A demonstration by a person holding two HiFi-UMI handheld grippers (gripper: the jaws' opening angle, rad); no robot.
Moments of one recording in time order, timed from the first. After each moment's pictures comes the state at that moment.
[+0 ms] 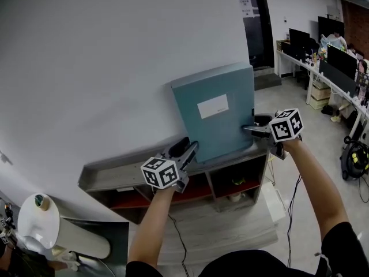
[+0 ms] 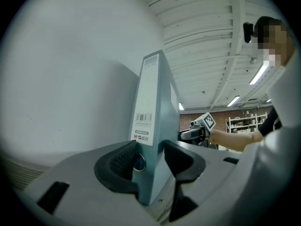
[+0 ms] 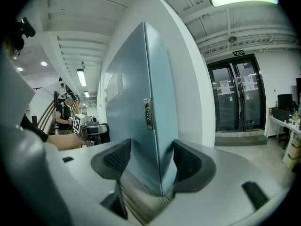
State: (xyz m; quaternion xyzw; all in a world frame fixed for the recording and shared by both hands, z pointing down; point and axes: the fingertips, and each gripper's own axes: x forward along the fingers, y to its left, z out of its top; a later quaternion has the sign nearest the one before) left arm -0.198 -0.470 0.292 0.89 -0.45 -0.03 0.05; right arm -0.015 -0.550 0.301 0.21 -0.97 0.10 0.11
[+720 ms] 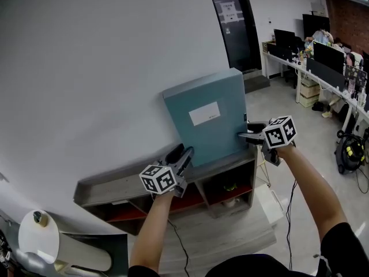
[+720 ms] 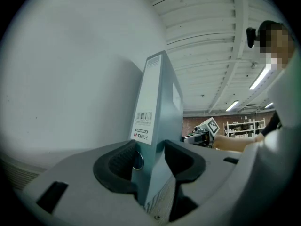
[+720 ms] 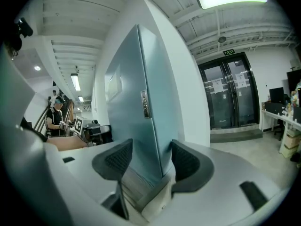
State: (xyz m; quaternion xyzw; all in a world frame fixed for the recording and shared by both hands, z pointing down) left arm -0.165 -0.493 0.297 0.90 -0.43 -0.04 0.07; right arm 0.028 -0.553 0.315 0.24 -0.96 0.12 0.09
